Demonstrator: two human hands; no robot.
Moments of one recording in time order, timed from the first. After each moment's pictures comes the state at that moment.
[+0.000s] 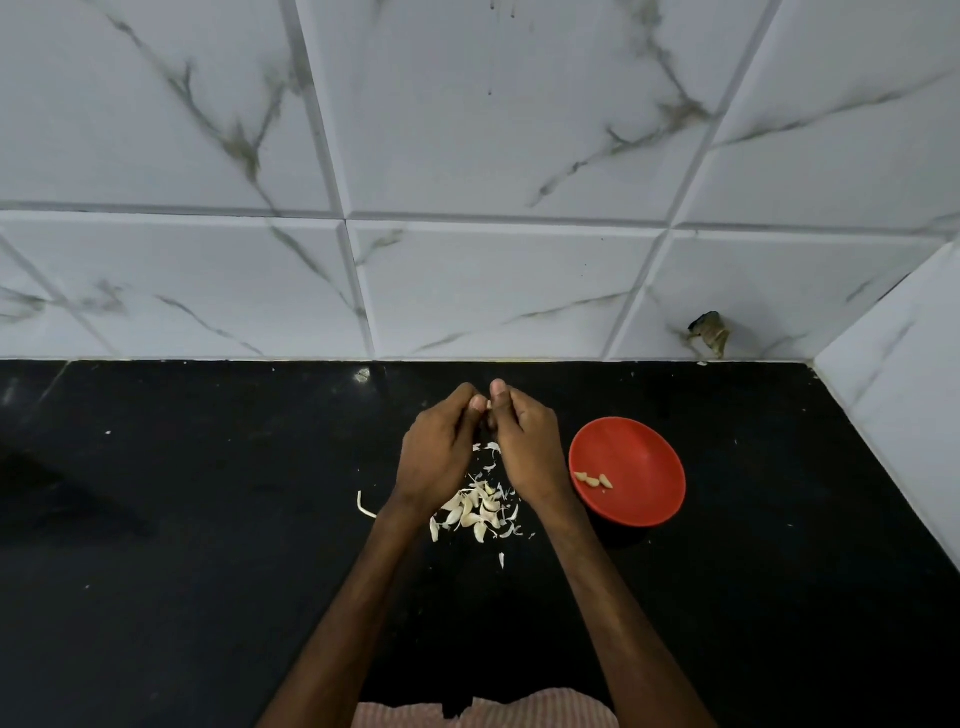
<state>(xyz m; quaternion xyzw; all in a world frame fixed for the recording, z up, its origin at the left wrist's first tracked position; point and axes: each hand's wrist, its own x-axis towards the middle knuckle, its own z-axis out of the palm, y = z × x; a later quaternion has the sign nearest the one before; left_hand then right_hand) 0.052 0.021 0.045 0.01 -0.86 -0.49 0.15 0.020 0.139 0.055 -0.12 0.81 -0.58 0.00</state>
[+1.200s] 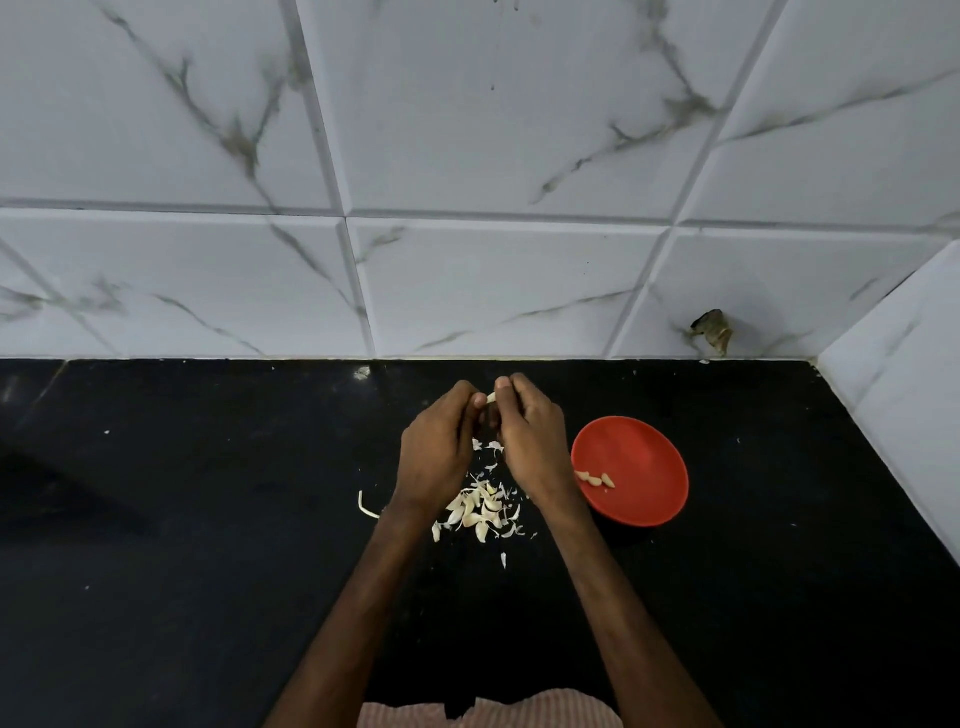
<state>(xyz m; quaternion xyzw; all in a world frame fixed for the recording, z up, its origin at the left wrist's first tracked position) 0.050 0.020 0.040 0.01 -0.88 -0.43 0.20 0.018 0.137 0.065 -0.07 0.80 -0.60 0.01</state>
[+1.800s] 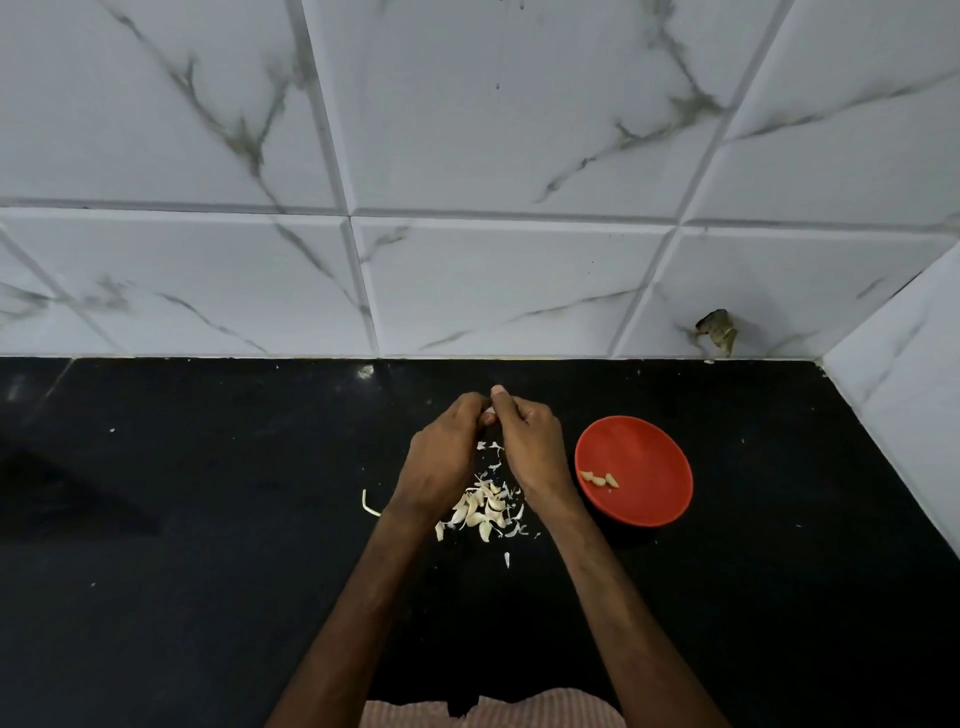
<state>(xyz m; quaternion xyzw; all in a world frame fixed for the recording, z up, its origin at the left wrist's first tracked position) 0.051 0.015 0.028 -0.04 -0.92 -0.37 0.12 0.016 0.132 0.054 -0.03 0.81 -0.58 0.07</state>
